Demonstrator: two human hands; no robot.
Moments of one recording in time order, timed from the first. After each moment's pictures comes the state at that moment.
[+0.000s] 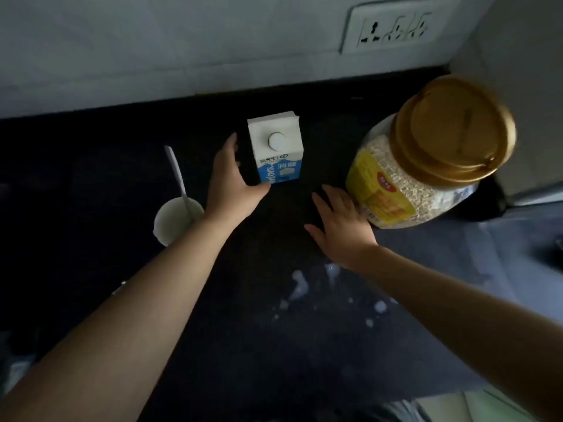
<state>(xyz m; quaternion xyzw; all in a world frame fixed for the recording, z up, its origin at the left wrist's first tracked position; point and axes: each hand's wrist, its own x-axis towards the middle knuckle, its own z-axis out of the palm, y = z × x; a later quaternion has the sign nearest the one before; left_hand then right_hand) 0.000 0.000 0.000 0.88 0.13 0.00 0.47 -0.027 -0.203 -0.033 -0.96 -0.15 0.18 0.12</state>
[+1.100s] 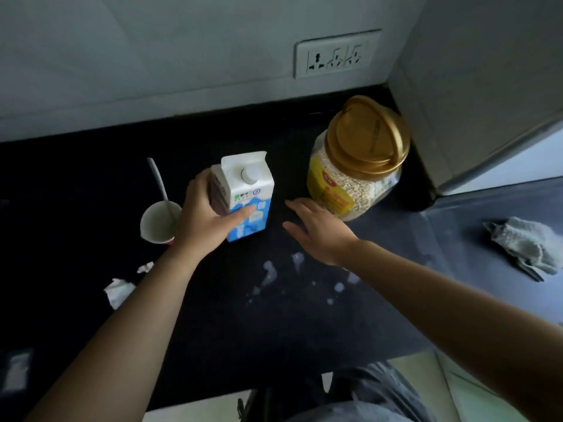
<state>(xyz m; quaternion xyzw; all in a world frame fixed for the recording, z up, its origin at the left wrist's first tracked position) -0.053 -0.006 0.025 0.85 0.07 0.01 0.52 -0.047 -0.237 0.020 -0.92 -0.18 0.20 0.27</state>
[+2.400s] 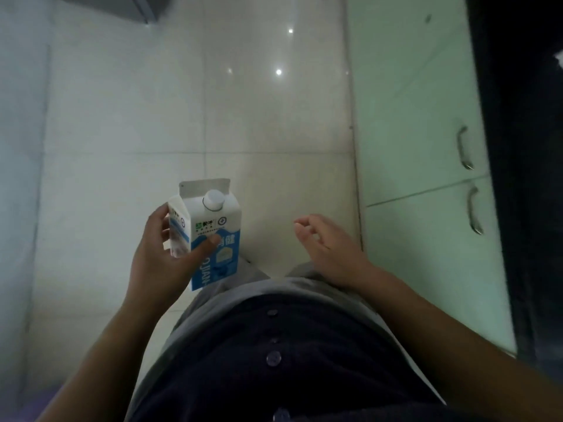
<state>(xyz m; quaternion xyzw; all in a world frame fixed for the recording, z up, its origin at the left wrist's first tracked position) -0.838 -0.460 0.045 0.40 0.78 0.30 0.38 -0.595 -0.385 0.031 -0.56 -0.67 0.49 0.06</state>
